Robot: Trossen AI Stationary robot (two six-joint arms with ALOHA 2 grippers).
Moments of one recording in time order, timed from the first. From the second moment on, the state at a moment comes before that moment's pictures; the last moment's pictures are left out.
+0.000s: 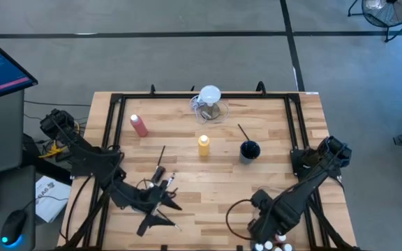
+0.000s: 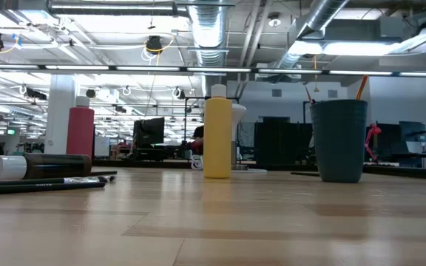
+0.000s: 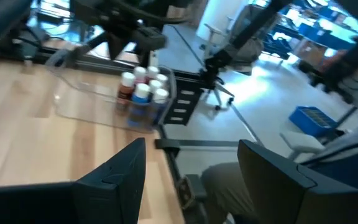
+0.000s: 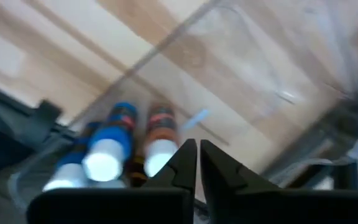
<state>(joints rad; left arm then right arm) -0.74 1.33 0.84 0.27 -0.34 -0.43 0.79 1.84 1.66 -1.45 -0.06 1.67</state>
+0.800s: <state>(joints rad) -0.81 1.33 0.84 0.27 -0.35 -0.43 0.81 1.68 1.41 -1.32 0.00 1.73</state>
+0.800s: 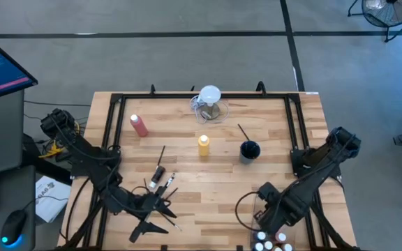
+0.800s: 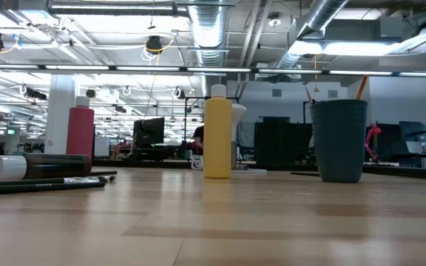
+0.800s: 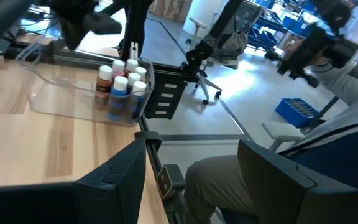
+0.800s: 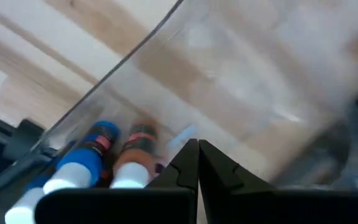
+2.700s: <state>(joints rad) -0.85 1.34 0.84 0.30 -0.42 -0.42 0.76 1.71 1.09 -0.79 -0.24 1.65</state>
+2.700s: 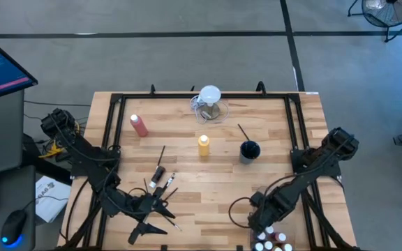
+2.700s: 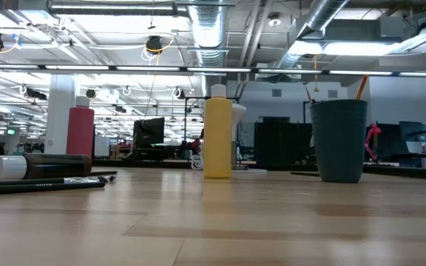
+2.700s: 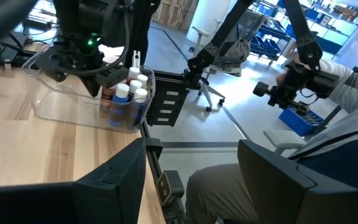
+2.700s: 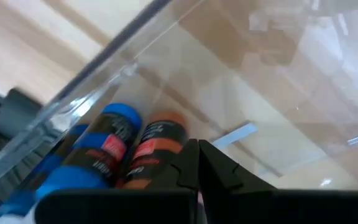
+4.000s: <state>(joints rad) -0.85 1.34 0.84 0.31 -0.42 -0.41 0.78 1.71 1.06 -0.68 -0.29 1.67</state>
